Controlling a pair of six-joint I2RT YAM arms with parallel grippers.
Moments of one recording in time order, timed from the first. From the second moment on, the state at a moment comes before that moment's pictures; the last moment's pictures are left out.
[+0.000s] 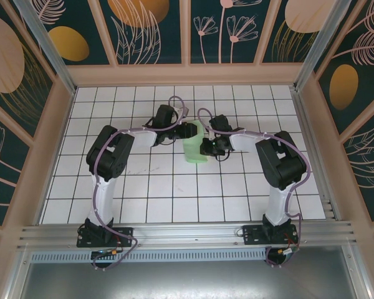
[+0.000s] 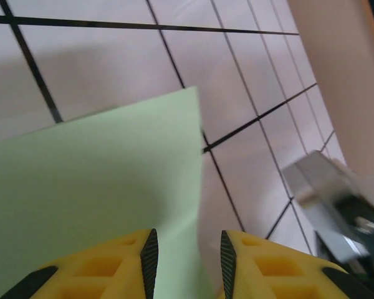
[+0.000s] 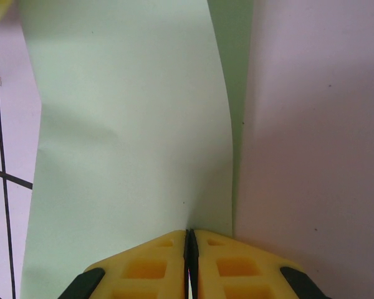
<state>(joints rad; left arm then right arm) -0.49 2.17 1.32 0.22 0.59 -0.57 0.50 1.91 1.09 -0.29 -0.31 0.47</state>
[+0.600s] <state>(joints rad) -0.48 2.21 1.37 0.13 0.47 -0.52 0.50 1.91 1.10 -0.30 -0.31 0.46</state>
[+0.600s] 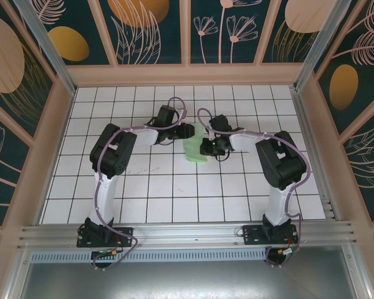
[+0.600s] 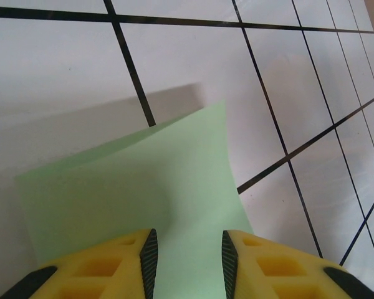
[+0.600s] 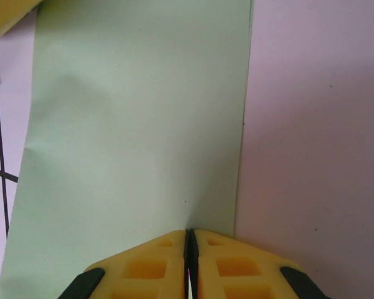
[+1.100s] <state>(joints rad) -0.43 2.27 1.46 0.11 0.45 -0.52 0.50 1.91 1.10 -0.30 -0.31 0.44</state>
